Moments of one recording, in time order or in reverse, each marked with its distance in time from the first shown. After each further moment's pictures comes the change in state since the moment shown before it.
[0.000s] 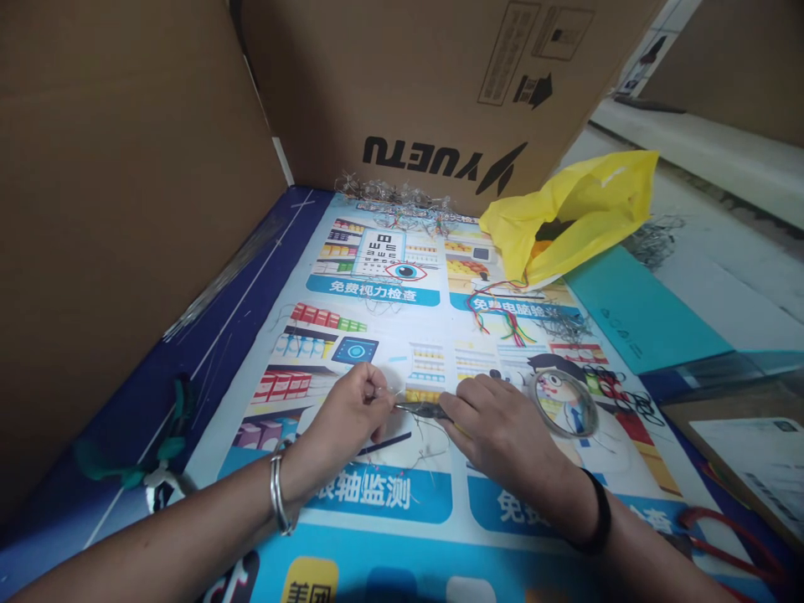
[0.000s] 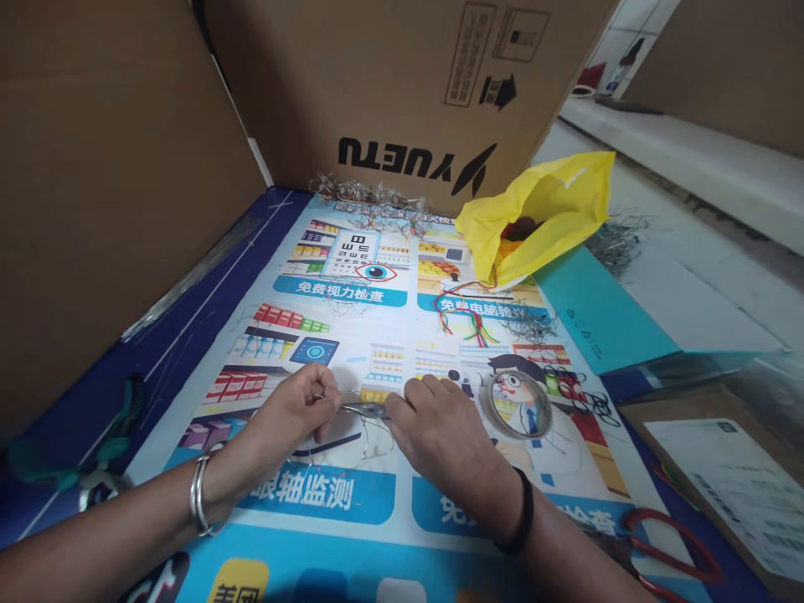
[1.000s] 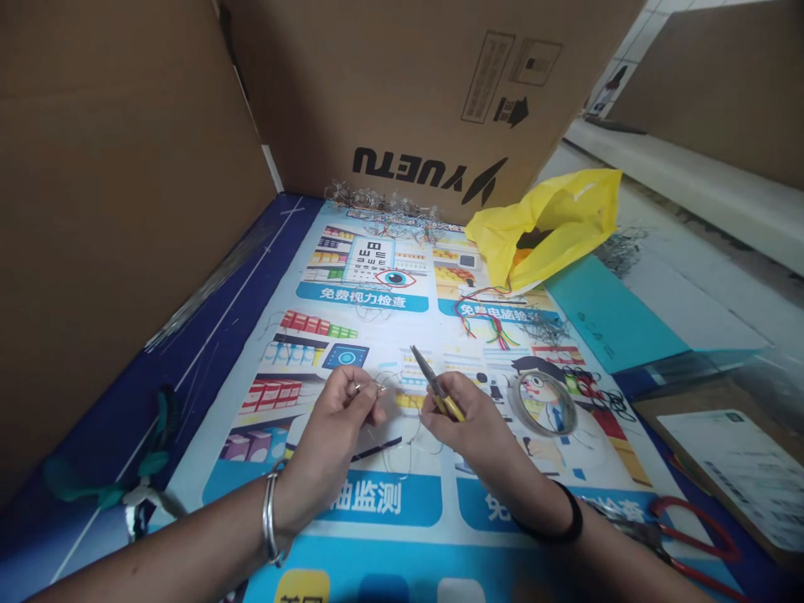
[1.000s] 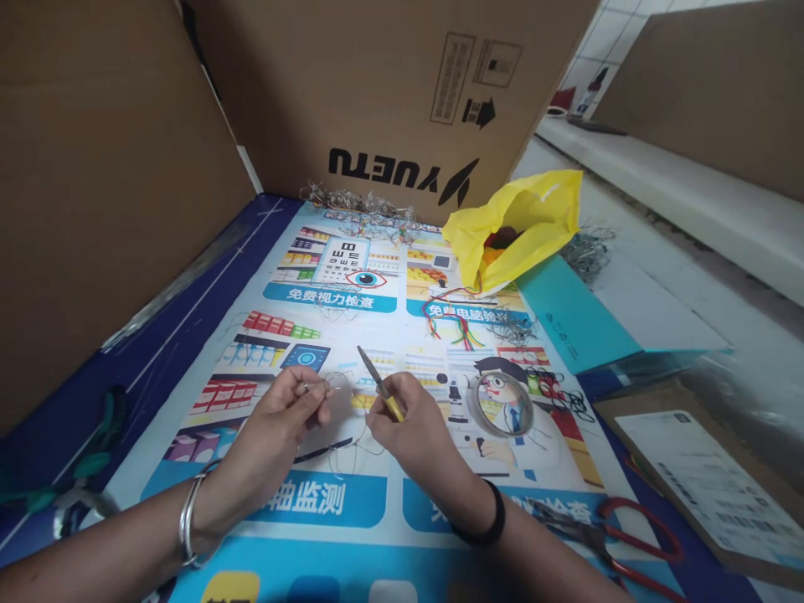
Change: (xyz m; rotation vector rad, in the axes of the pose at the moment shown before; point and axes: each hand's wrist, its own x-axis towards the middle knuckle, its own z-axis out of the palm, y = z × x) left_hand -0.010 0.002 0.007 -0.327 0.092 0.029; right_hand 0.013 -0.020 0.010 1.150 0.037 0.748
